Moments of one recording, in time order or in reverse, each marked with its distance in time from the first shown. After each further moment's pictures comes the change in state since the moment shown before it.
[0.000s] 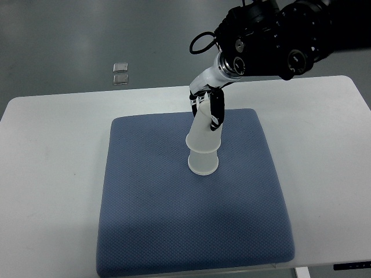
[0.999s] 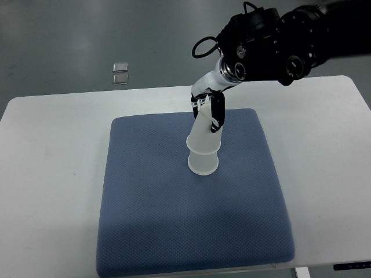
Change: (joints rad) left arm 0.000 0.000 0.000 0.000 0.000 0.002 0.000; right arm -0.039 0.000 -0.001 -0.013 0.000 -0.025 -0.001
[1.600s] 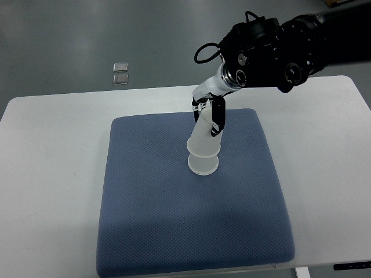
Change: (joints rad) left arm 0.000 0.000 0.000 0.000 0.000 0.000 0.000; right arm -0.044 0.000 0.000 -0.007 0.000 -0.033 0.001
